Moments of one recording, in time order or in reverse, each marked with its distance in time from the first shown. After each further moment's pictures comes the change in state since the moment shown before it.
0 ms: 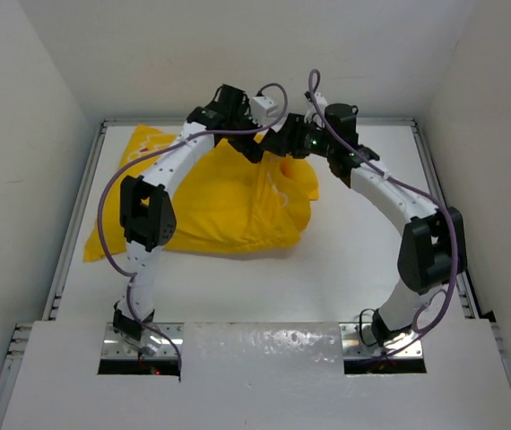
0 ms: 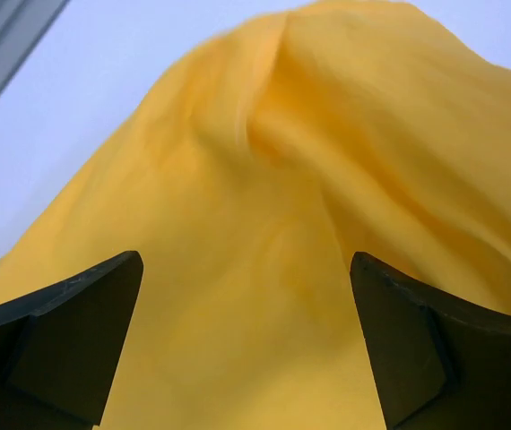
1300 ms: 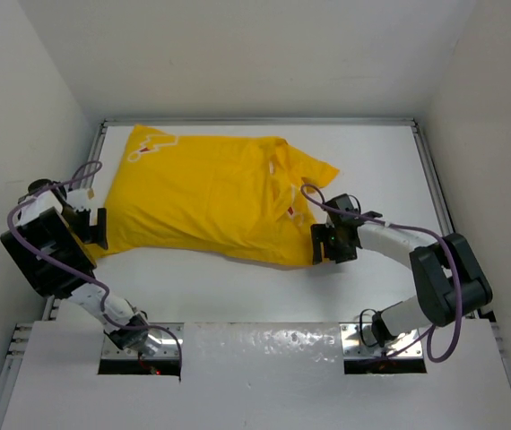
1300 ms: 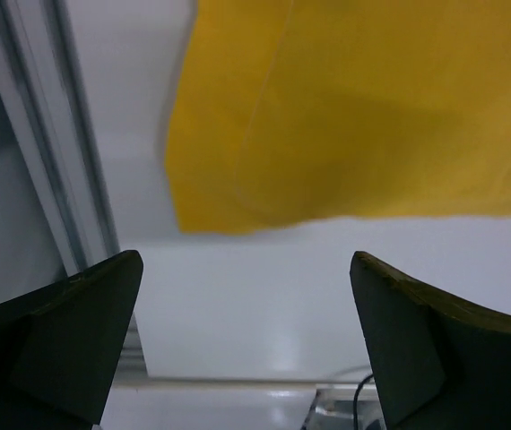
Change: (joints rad) left arm 1.100 -0.518 -1.044 -0.088 -0.155 0.239; right arm 0.042 -0.233 -0.654 -0.532 0.488 -0.240
